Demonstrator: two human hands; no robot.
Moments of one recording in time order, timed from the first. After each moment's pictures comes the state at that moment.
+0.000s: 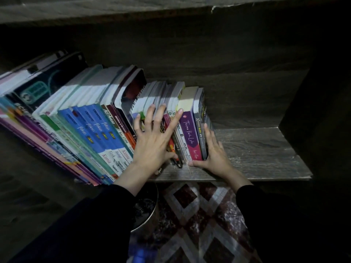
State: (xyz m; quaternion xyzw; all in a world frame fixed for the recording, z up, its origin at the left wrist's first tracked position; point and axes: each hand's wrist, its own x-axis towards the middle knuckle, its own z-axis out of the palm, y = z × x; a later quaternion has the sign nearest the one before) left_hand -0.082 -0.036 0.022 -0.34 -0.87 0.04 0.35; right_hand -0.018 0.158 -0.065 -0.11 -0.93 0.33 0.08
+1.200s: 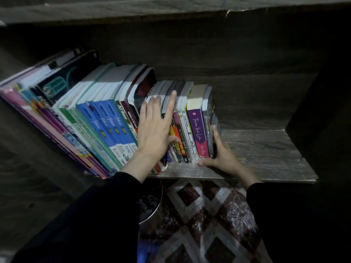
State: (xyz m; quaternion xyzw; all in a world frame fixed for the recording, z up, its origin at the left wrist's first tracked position) left_hand -0.072 -0.037 0.064 -0.27 -0.93 0.05 0.24; right_hand -0.009 0.163 -0.048 -0.12 -0.90 0.43 0.02
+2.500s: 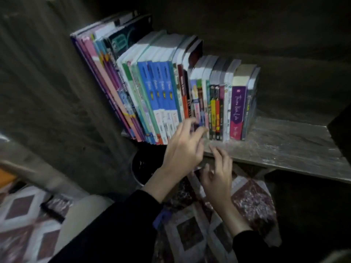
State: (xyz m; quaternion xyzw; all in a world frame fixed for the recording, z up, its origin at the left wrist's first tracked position) left_hand -0.001 -0.103 -0.002 -0.34 -0.87 -0.28 0.23; right_hand 0.059 0.002 -0.094 -0.07 -0.87 0.33 0.37
